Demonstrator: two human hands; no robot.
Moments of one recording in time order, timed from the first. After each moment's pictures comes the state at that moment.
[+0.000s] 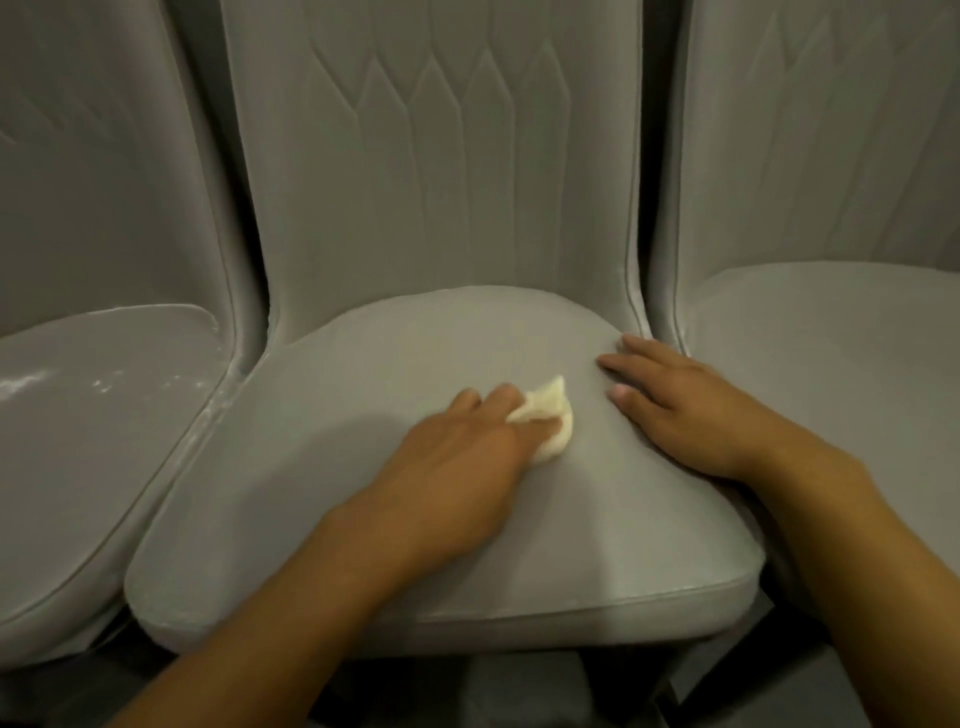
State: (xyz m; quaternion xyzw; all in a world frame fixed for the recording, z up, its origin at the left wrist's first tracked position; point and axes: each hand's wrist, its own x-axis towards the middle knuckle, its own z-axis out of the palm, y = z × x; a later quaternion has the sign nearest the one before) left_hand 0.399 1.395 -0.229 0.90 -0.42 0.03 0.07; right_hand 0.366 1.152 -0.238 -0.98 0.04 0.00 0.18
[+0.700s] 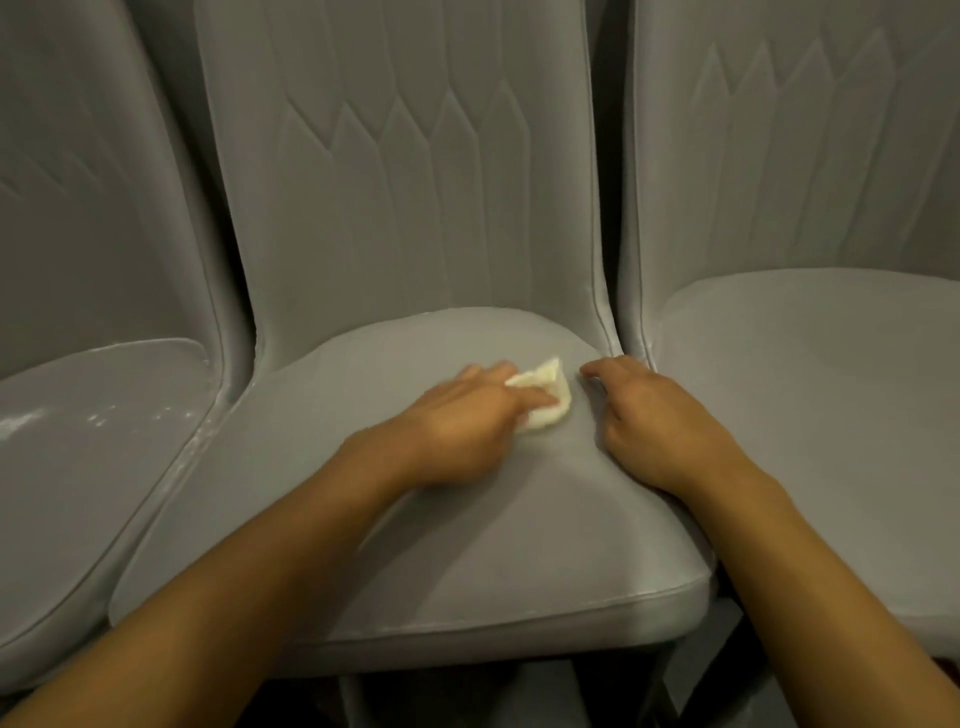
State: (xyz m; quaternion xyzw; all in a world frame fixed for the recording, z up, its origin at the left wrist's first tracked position) left_hand 0.459 1.353 -0.227 0.89 -0.45 -0.05 0.07; right_hand 0.362 1.161 -0.246 -0.98 0.07 -0.08 0.19
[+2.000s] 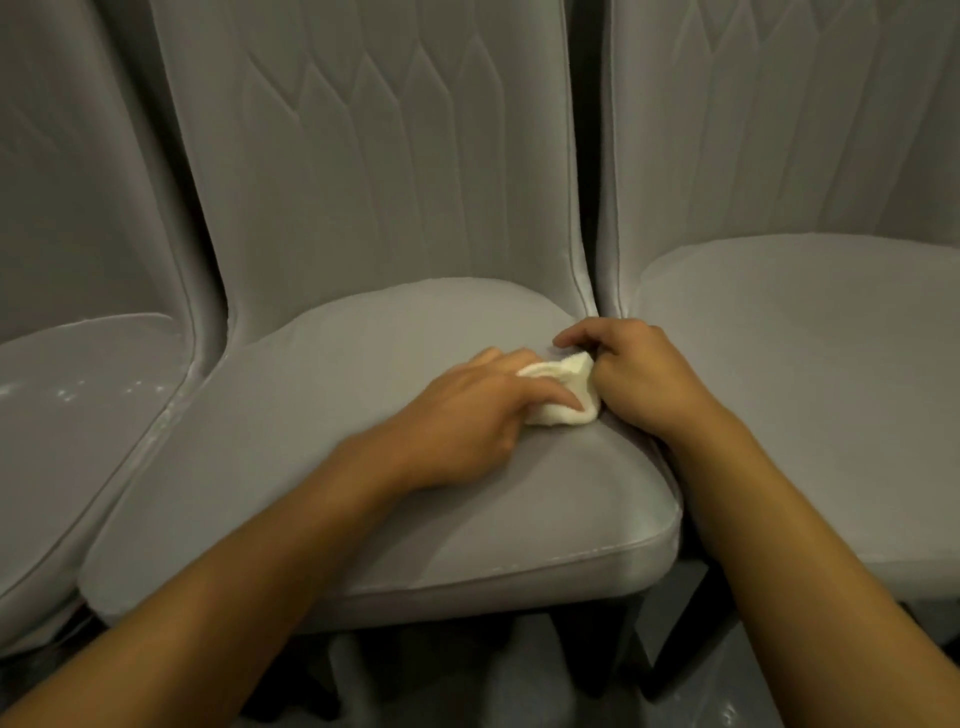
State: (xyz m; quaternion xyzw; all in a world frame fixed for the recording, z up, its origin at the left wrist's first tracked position) left_hand 0.423 1.340 -0.238 0.84 -0.51 -0.01 0.16; right_hand 0.363 1.152 -0.241 -0.91 0.11 -0.12 0.37
